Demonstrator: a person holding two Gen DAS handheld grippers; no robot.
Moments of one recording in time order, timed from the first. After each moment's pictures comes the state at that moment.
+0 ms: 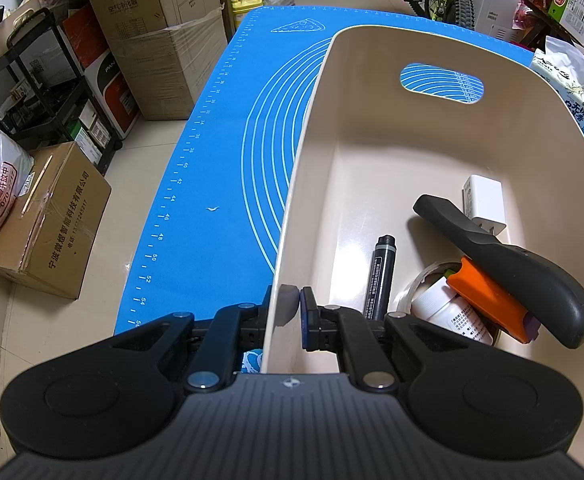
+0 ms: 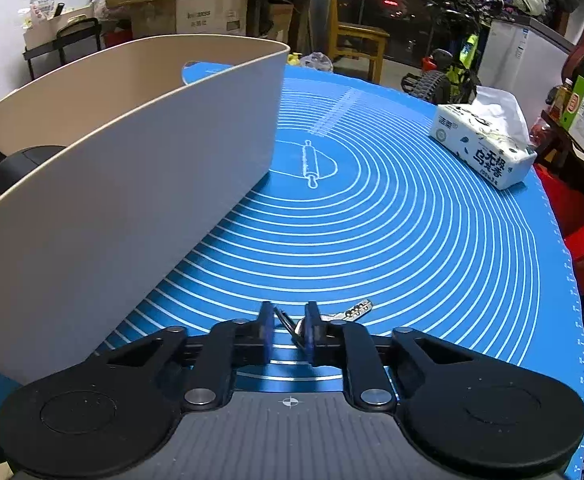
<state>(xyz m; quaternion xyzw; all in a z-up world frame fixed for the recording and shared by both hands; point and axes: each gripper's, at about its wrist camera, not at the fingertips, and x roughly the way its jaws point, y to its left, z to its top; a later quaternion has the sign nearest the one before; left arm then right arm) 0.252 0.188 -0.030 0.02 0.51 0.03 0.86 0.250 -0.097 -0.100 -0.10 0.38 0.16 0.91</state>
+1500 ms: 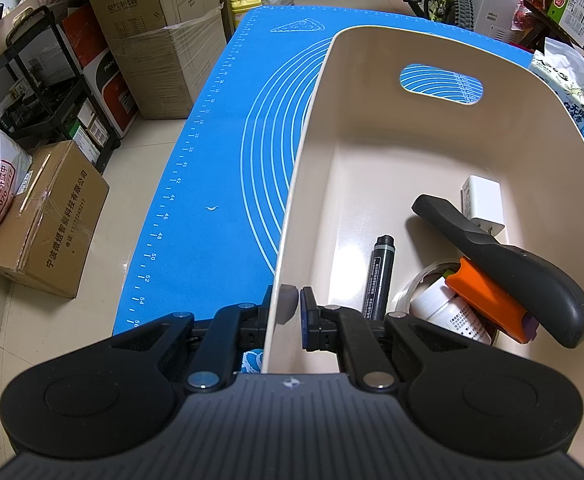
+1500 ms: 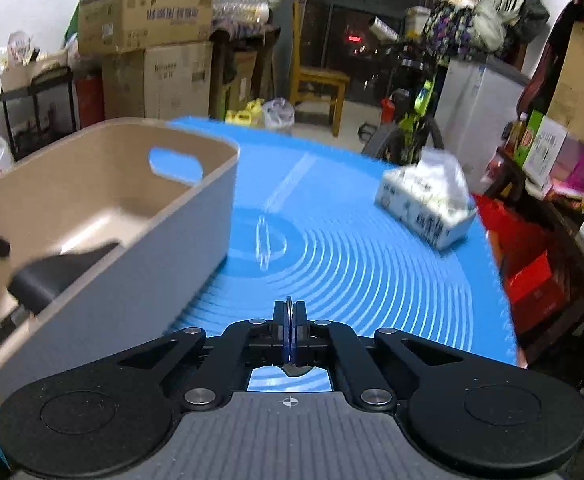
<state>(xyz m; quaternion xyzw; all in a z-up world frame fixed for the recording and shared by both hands) 0.253 0.186 -0.029 0.02 0.51 0.03 0.86 0.244 -0.107 -0.035 -0.09 0.31 0.10 0.94</state>
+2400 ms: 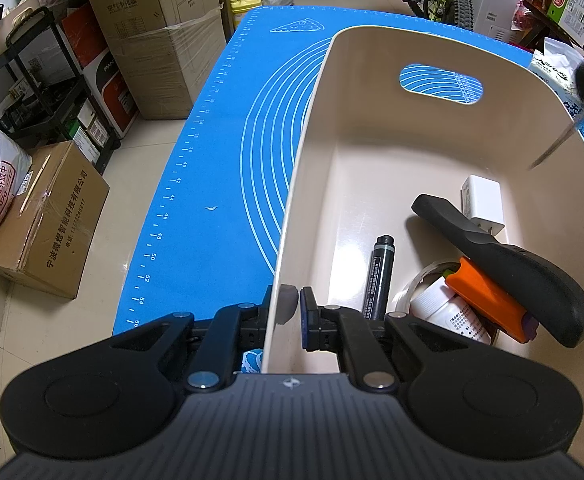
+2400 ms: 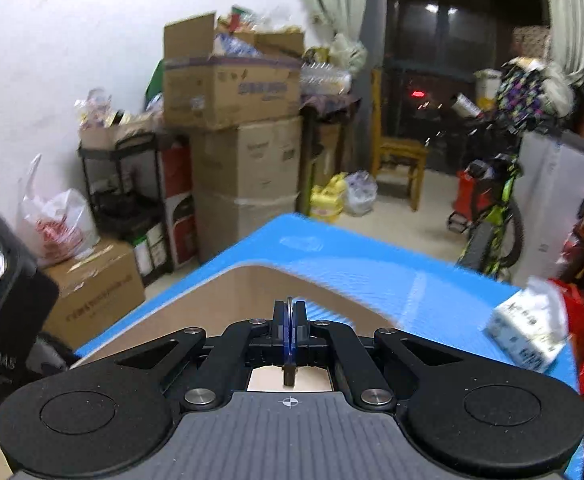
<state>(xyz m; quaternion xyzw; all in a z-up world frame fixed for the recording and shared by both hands) 0.253 0.180 -0.033 0.03 0.51 0.03 0.86 0.269 0.008 0.044 -0.08 0.25 0.23 0.94</state>
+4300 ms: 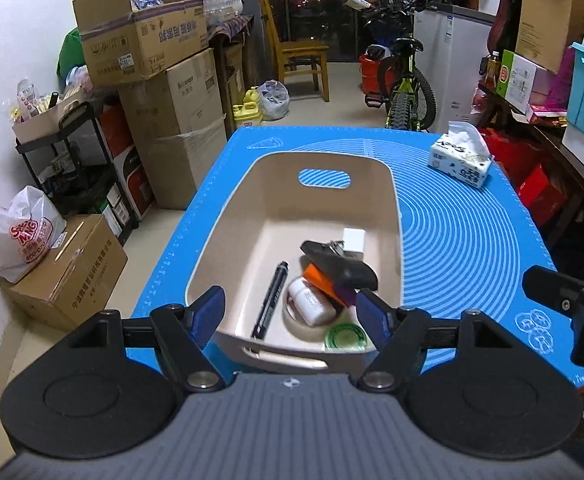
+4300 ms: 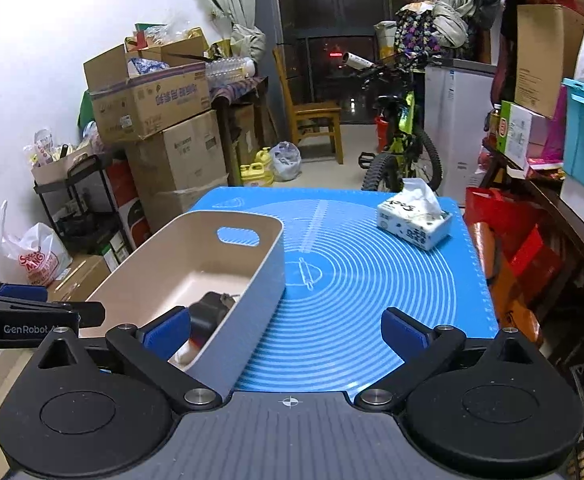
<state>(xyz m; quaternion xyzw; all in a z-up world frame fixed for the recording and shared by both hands) 0.097 0.071 0.075 0.03 0.36 0.05 0.93 0.103 -0.138 0.067 0.03 0.29 0.12 0.95</state>
